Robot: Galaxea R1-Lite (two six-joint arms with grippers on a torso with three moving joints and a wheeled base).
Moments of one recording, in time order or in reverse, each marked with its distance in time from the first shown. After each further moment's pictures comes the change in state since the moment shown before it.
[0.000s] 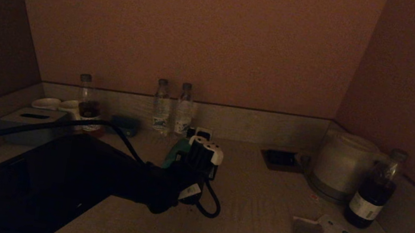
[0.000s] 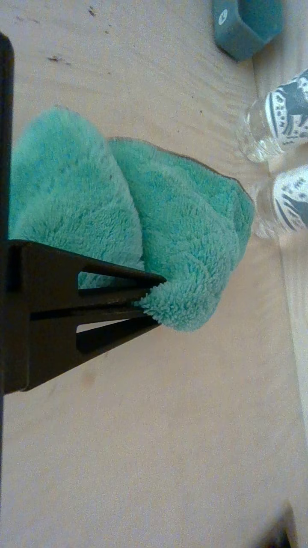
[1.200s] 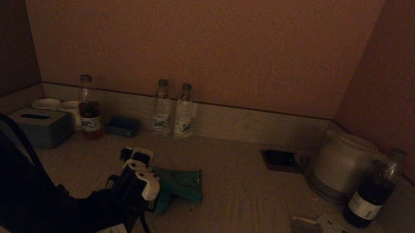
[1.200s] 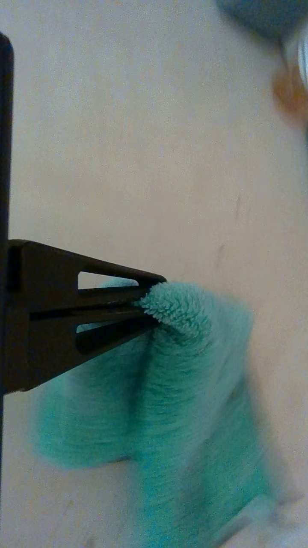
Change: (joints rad) left arm 0.059 -0.398 0.857 -0.270 0.113 -0.042; right arm 0.001 0.000 0.000 0.000 -0.001 0.000
